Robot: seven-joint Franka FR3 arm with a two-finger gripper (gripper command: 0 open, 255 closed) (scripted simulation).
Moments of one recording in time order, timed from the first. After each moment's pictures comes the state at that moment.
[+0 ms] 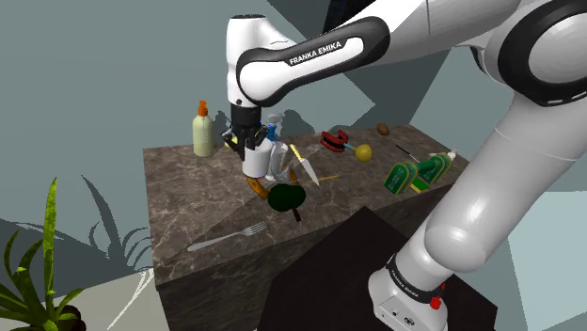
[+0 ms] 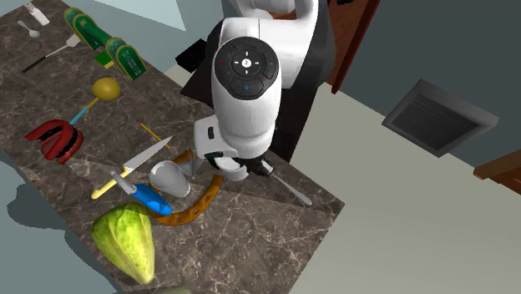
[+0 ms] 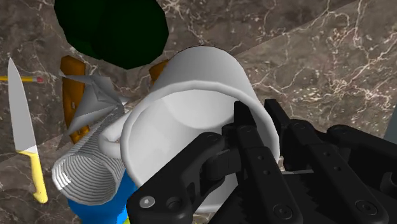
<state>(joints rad) 0.02 0.05 0.36 -2.09 -0.08 2.09 0.62</state>
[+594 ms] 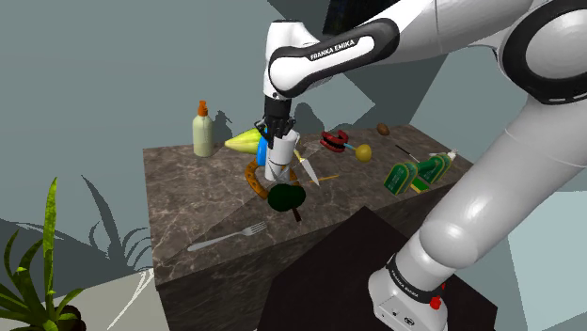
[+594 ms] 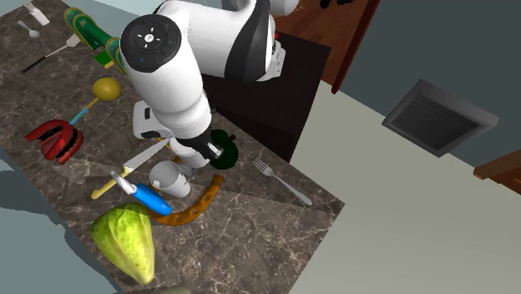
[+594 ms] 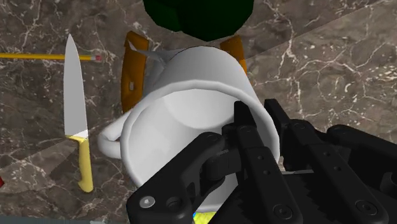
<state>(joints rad) -0.09 -0.01 0.25 -2.17 -0.07 2.12 0.40</state>
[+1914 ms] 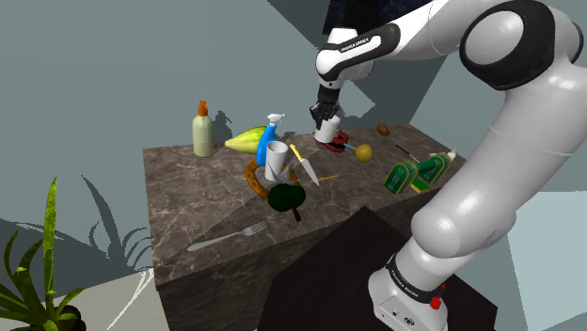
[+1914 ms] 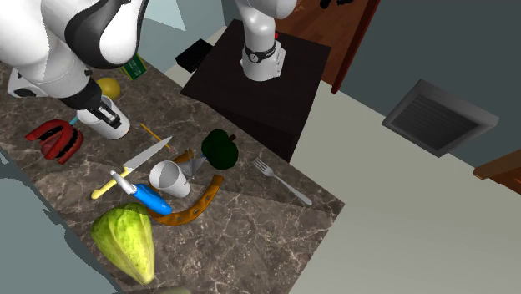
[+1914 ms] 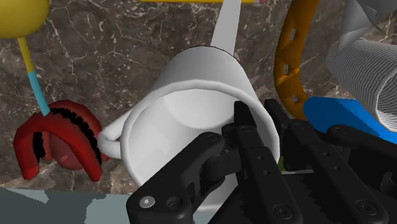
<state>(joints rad) -0.33 0.10 0.01 -2.03 -0.08 2.13 -0.07</state>
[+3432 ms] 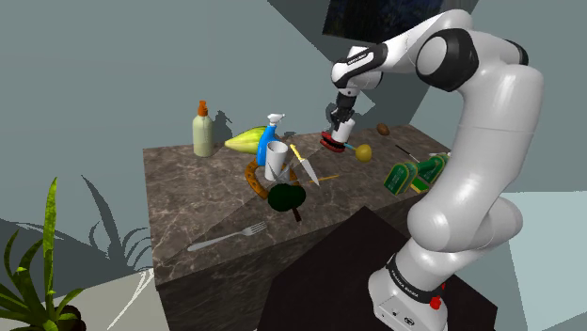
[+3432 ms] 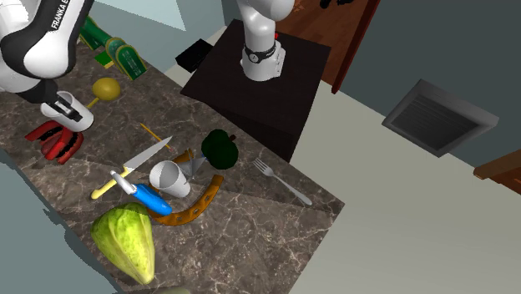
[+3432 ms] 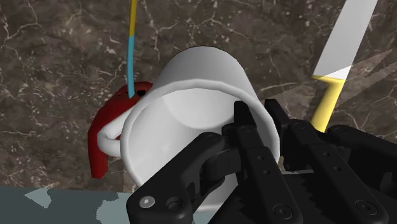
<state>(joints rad) -0.48 0.39 -0.08 -1.76 -0.05 2.17 -0.33</state>
